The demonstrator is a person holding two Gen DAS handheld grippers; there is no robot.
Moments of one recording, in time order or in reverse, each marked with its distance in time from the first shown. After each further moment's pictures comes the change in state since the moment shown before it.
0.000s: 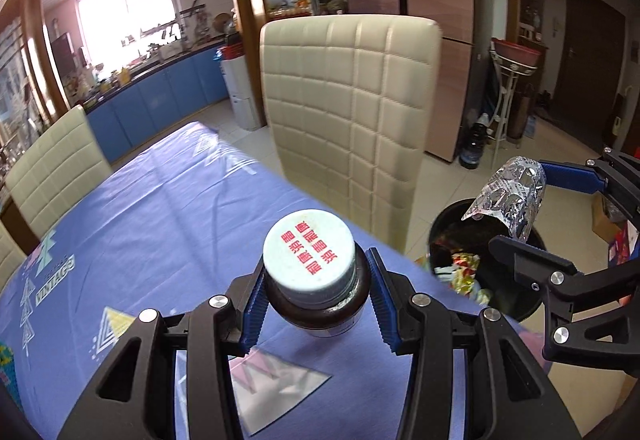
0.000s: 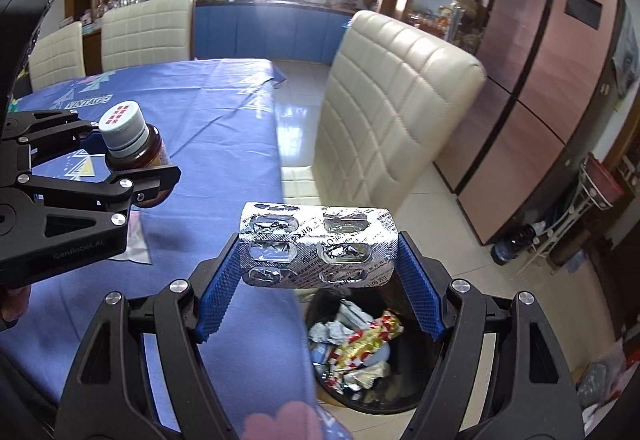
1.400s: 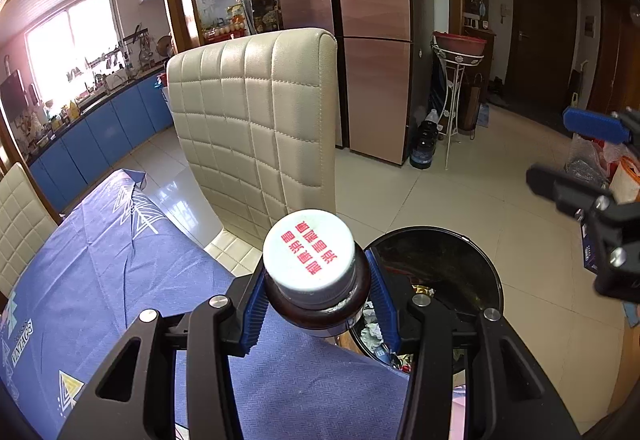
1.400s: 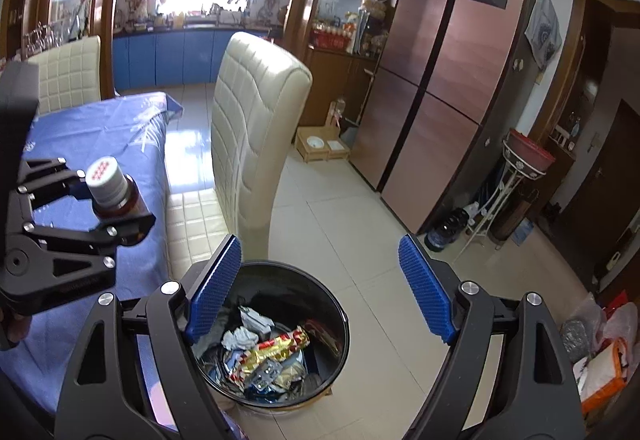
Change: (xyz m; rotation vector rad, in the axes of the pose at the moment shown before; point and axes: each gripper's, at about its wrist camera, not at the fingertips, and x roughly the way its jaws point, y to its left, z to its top) left arm 0.027 -0.082 0.045 0.120 -0.034 -0.139; right arm -0.039 -0.104 -0.018 0.146 -0.042 -0.248
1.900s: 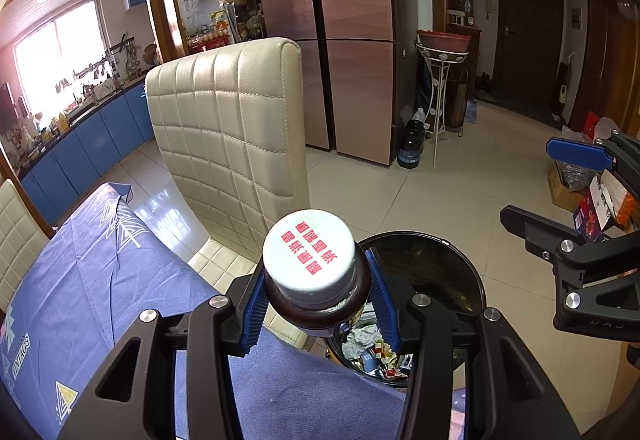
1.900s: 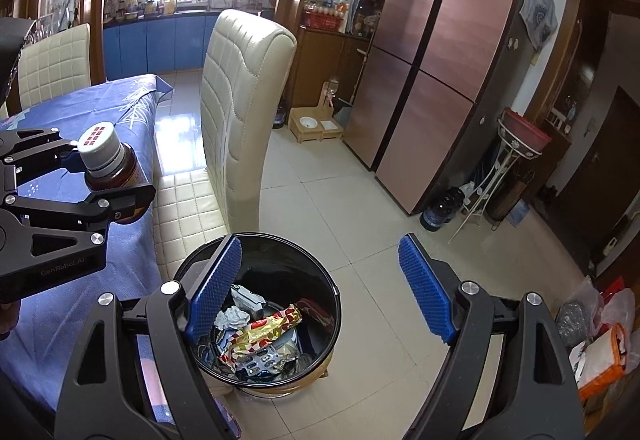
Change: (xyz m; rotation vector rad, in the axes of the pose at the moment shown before) left arm 0.001 -0.026 0.009 0.044 -0.011 -0.032; right arm 0.006 -0.015 -0.019 0.023 0.052 -0.012
